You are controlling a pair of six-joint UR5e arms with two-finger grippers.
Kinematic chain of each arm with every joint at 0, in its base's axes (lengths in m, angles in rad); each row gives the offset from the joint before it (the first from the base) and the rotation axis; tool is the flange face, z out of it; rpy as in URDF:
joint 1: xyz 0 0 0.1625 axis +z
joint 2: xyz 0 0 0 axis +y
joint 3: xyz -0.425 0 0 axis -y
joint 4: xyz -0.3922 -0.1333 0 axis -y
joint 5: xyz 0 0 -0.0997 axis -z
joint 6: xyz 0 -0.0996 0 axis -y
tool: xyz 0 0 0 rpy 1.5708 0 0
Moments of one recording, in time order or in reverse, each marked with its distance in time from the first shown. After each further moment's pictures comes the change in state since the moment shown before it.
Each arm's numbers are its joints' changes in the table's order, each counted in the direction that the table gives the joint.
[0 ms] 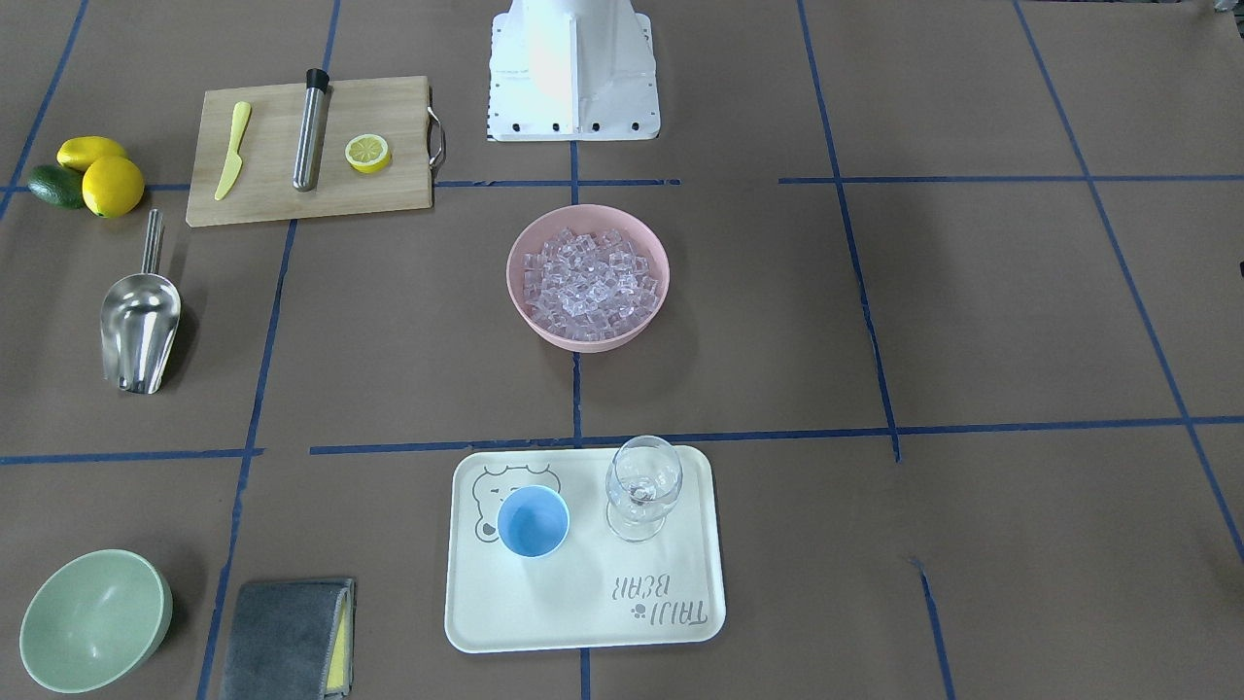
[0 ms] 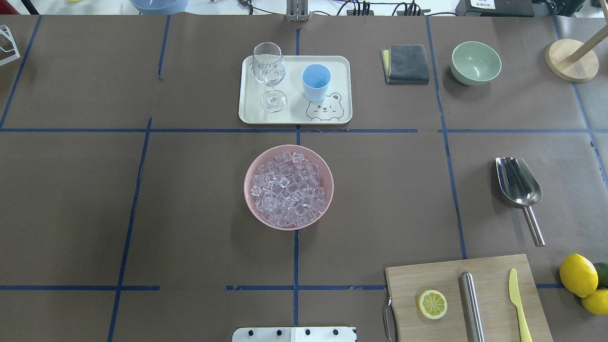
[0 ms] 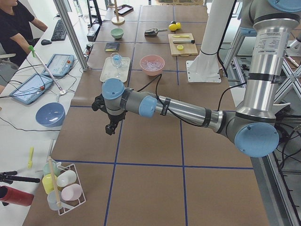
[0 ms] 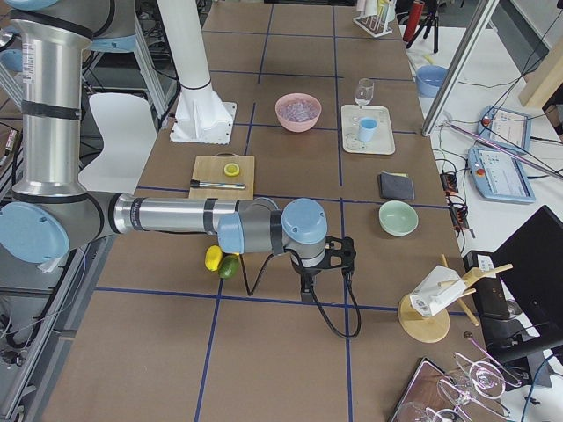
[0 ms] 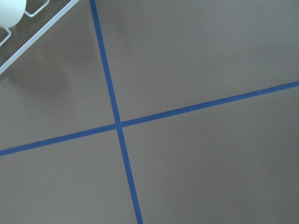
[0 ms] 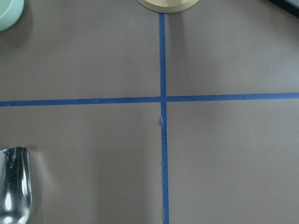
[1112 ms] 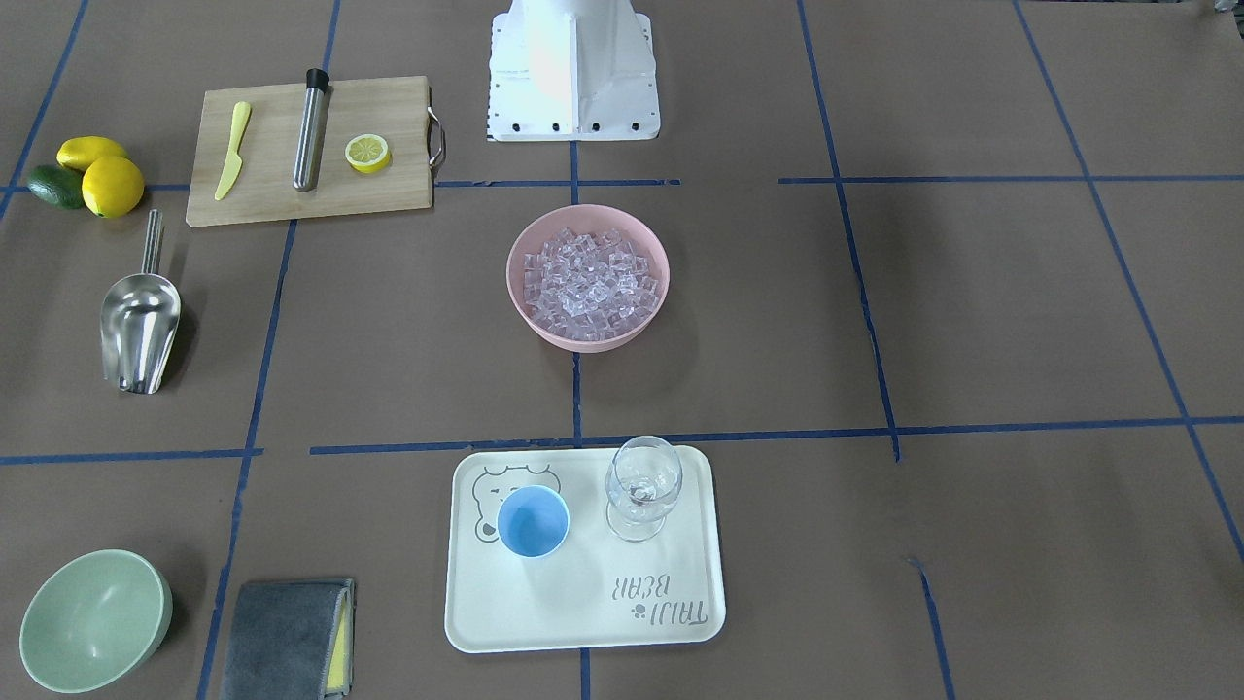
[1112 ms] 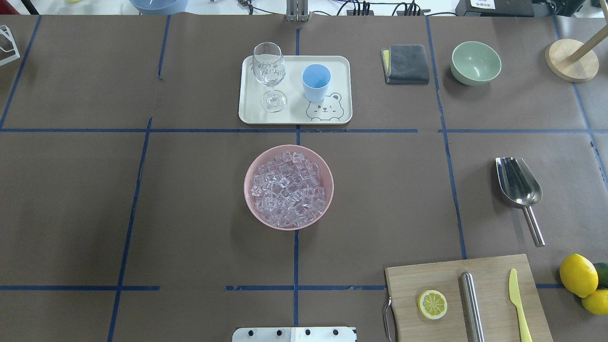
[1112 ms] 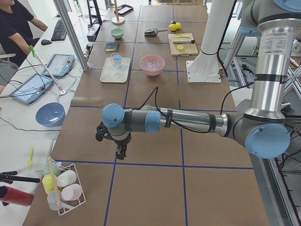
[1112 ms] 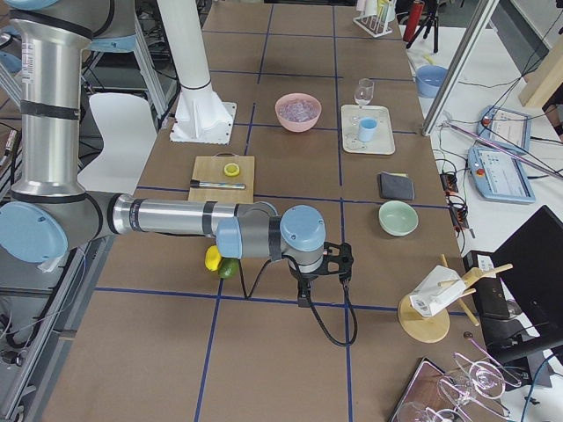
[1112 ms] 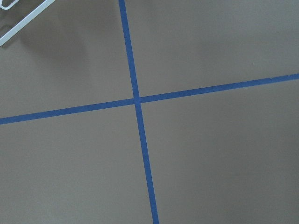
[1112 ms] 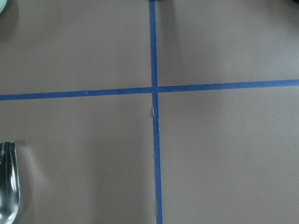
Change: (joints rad) left arm -0.090 -0.047 0.103 0.221 0.000 -0.004; right arm 0.003 0.009 -0.039 0.003 0.004 -0.008
